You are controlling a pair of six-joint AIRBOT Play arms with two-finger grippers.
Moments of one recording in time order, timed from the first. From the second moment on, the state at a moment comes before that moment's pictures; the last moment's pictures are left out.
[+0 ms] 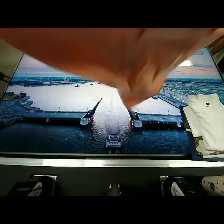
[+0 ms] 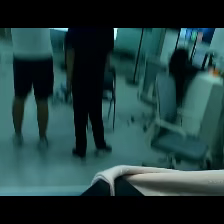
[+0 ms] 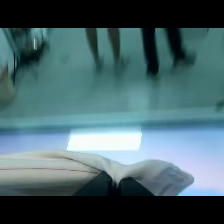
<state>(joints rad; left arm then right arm) 0.07 -0.75 1.74 1.20 -0.88 -1.51 -0.23 -0.88 1.76 -1.04 0.99 1.40</state>
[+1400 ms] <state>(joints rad) 0.07 -1.61 1.50 1.29 -1.07 -1.55 -0.04 -1.72 1.68 -1.25 1.04 1.70</state>
